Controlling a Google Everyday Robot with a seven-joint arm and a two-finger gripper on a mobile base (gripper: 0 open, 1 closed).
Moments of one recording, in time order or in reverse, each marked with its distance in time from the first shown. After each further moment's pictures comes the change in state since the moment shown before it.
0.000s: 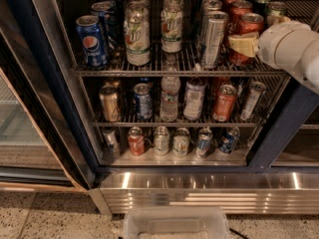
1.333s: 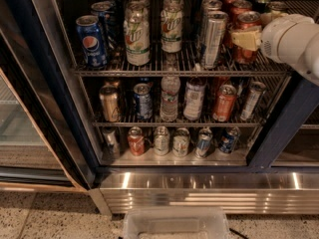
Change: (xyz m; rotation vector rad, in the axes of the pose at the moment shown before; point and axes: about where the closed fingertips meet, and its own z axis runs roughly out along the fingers) arm -0.011 -0.011 0.003 0.008 -0.012 0.007
